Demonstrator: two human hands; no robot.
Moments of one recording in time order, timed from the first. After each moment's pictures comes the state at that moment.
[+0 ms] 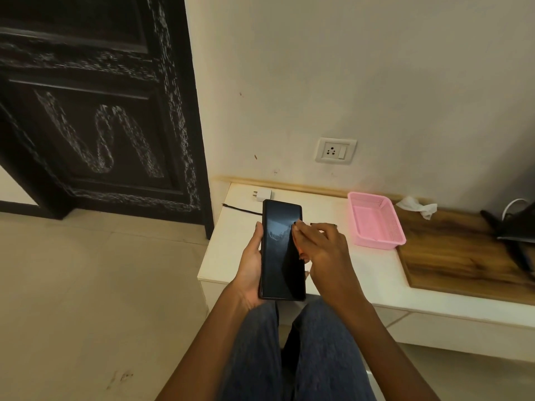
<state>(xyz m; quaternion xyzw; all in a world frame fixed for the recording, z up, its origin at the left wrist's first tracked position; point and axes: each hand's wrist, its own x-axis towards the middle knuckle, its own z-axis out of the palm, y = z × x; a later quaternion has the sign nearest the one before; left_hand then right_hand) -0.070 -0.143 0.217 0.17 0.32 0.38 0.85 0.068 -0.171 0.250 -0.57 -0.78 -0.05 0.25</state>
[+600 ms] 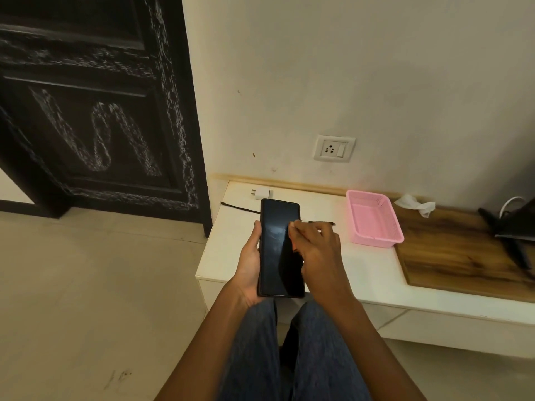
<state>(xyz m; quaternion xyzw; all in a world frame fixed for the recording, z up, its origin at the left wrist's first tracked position) -0.071 -0.139 0.211 0.18 0.32 0.39 0.85 0.057 -0.170 0.251 -0.59 -0.76 -0.05 0.25</state>
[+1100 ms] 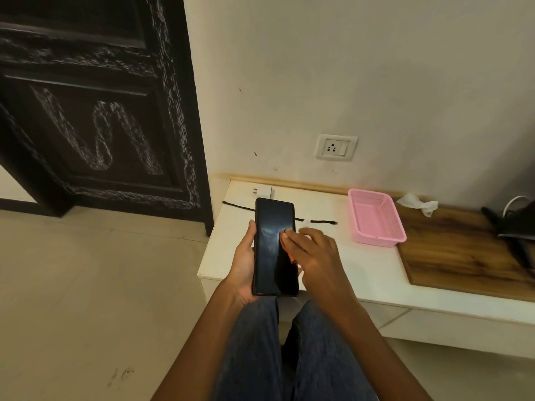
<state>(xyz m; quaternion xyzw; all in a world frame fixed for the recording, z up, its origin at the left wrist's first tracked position) -0.081 -0.137 0.210 0.15 0.33 0.39 0.85 0.059 -0.177 0.246 -0.53 -0.81 -0.10 0.22</state>
